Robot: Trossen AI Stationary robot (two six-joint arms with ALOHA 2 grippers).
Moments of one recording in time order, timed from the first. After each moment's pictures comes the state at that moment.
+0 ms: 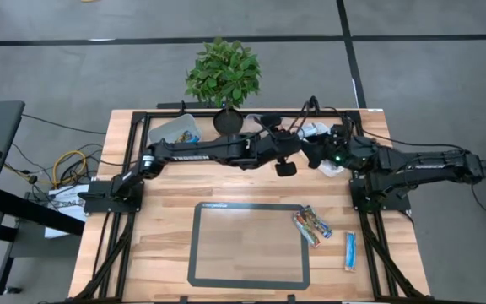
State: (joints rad) left arm 0.00 2.23 2.36 -0.69 -0.61 0.25; right arm -0.06 0.74 0.55 0.04 0.47 0.62
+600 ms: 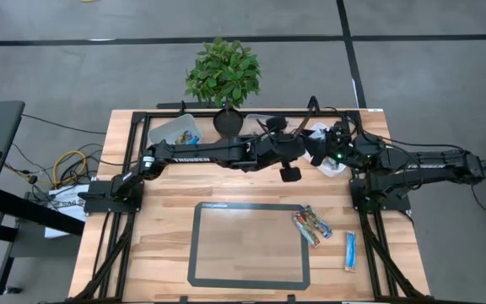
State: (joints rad) left arm -0.01 2.22 2.35 -0.60 -0.53 0.26; right arm -0.07 0.74 0.55 0.18 0.42 0.57
